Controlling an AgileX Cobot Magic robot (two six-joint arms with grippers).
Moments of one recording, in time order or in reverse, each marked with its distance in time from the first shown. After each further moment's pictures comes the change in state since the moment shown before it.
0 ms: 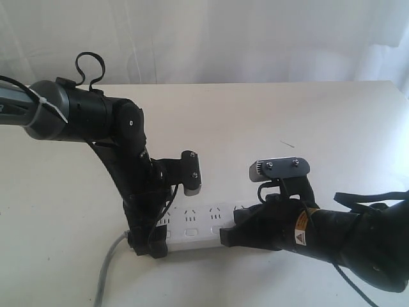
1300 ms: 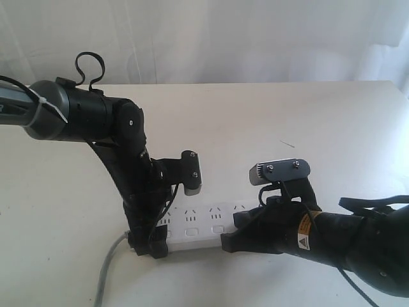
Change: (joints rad) left arm 0.000 0.000 0.000 -0.002 0.000 -0.001; right arm 0.004 -0.041 0.012 -0.019 -0.026 0.002
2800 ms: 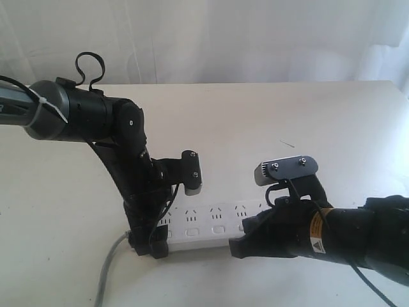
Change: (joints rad) left arm 0.000 0.001 0.000 -0.002 -0.002 -0.002; right arm -0.006 -0.133 0.000 -0.197 0.199 0.170
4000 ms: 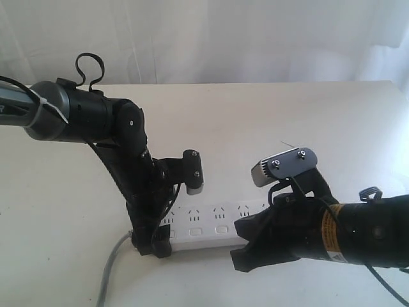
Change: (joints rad) left arm 0.000 0.001 0.000 -0.023 -0.022 0.020; right arm 0.000 -0.154 0.000 -0.514 0.015 0.401
